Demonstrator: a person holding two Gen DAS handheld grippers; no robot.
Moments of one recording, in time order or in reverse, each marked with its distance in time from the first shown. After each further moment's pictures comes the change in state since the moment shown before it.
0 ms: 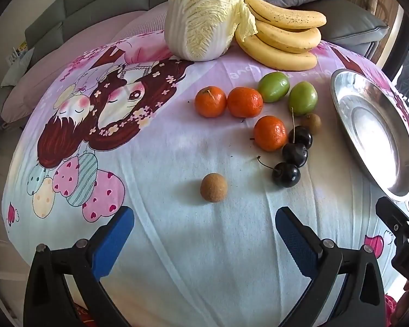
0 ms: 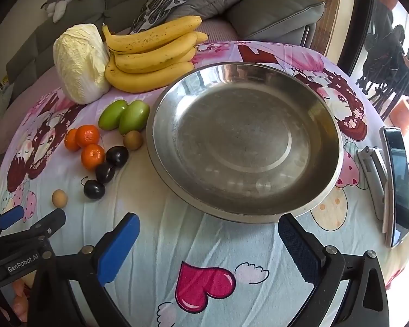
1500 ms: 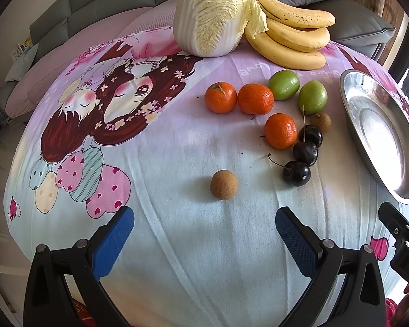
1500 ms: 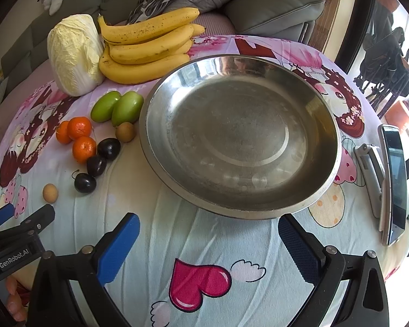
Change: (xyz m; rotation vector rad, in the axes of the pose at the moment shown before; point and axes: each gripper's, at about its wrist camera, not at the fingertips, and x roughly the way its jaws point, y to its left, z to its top) left arm 0.009 0.007 -0.010 -0.021 -0.003 0.022; right arm 0.008 0.002 0.000 -0.016 0.034 -0.041
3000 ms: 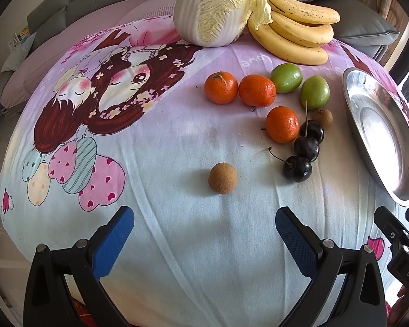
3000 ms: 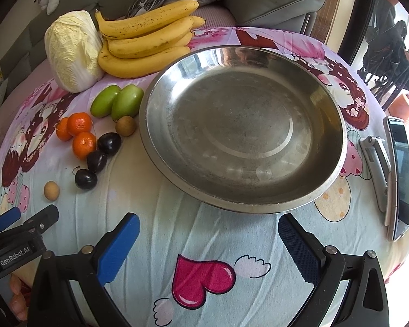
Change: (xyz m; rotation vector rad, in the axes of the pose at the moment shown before) left arm 0.008 0.004 0.002 -0.028 0.054 -0.045; right arm 0.004 -0.001 0.000 0.010 0.040 0.030
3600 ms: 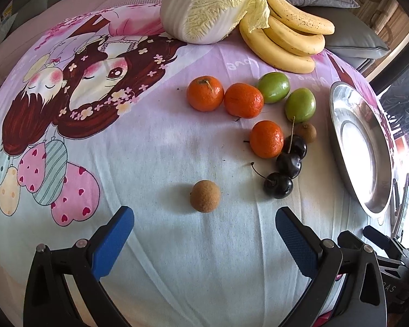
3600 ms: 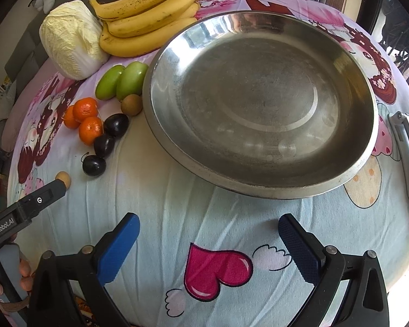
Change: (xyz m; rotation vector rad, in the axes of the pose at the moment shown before) left arm 0.013 0.009 0.029 -0.028 0.065 -0.183; right arm 0.022 -0.009 0.004 0.039 0.141 0.140
